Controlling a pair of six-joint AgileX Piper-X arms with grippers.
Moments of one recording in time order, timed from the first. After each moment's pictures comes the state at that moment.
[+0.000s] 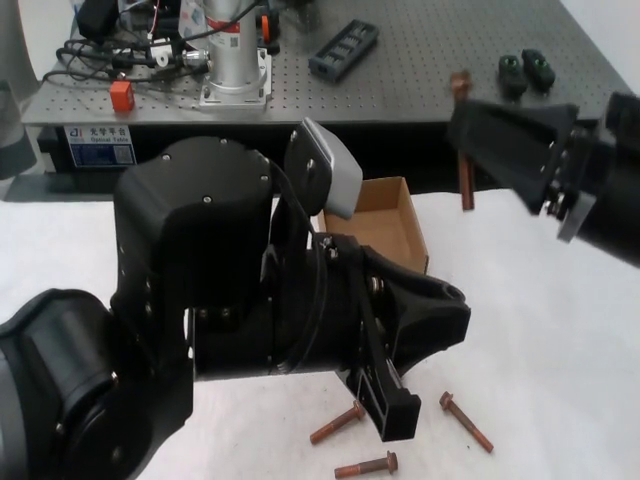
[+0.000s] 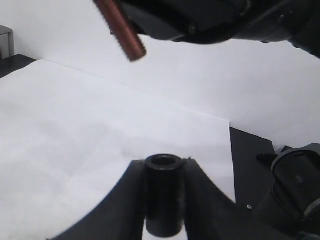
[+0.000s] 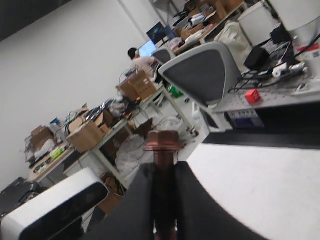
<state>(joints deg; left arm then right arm) -47.3 71.9 -41.2 -14.0 32.9 -8.6 13.4 48.6 -32.2 -14.7 -29.3 31.5</state>
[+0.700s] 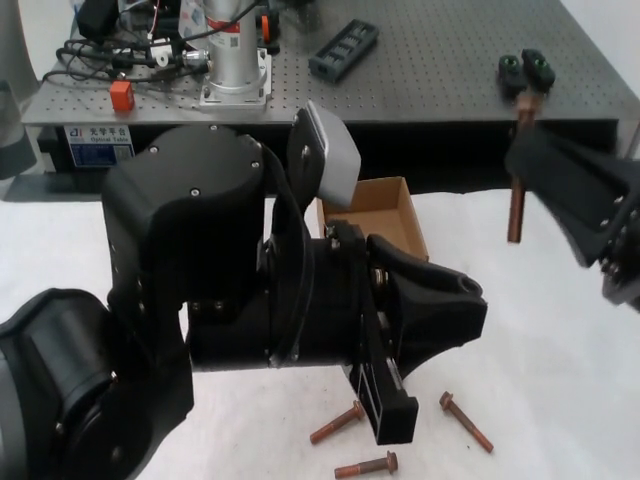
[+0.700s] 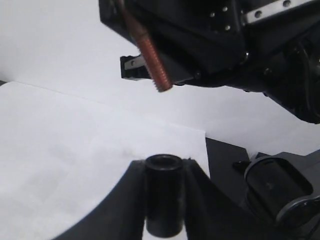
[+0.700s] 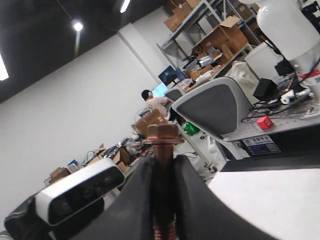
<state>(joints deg) -47.3 71.9 -41.2 -18.2 37.5 -9.1 13.4 38.1 -20.4 -26.4 -24.5 39.6</state>
